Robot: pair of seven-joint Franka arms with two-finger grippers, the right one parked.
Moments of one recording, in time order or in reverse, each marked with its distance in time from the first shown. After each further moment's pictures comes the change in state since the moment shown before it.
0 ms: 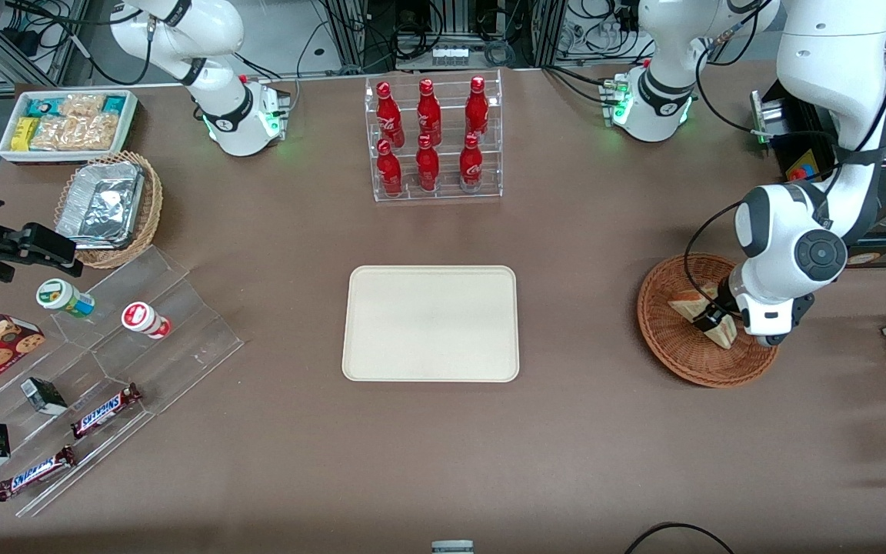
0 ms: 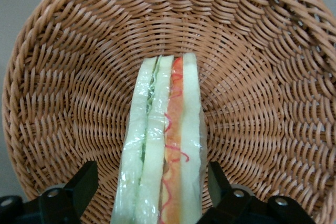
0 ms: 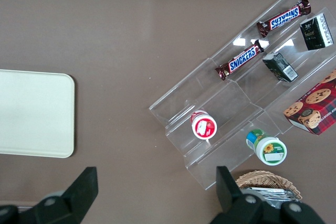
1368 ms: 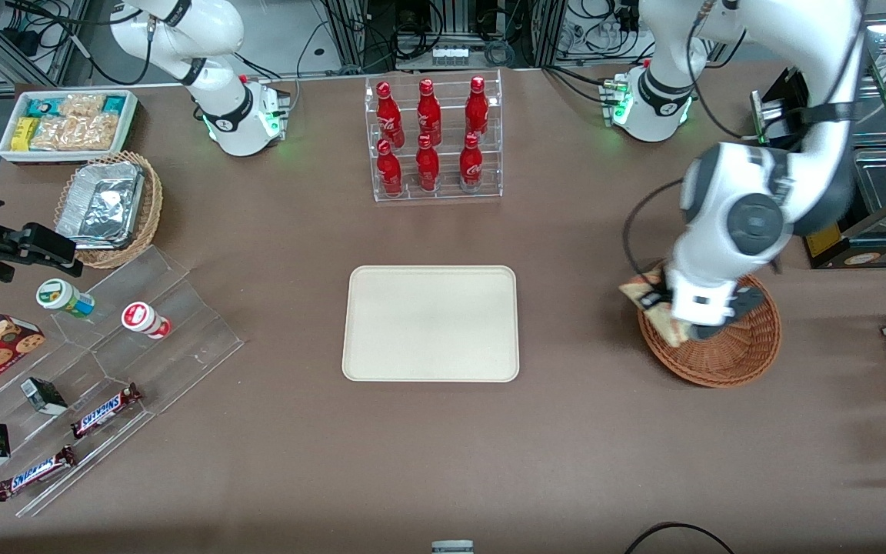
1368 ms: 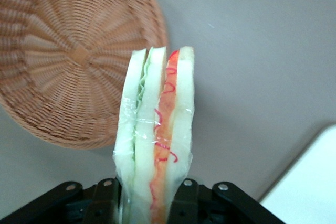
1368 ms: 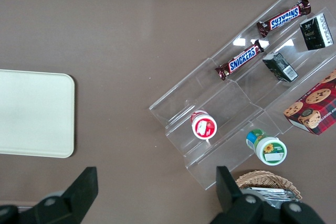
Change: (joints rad) arm -0.317 -0.092 -0.023 0.254 0.002 -0.352 -0.035
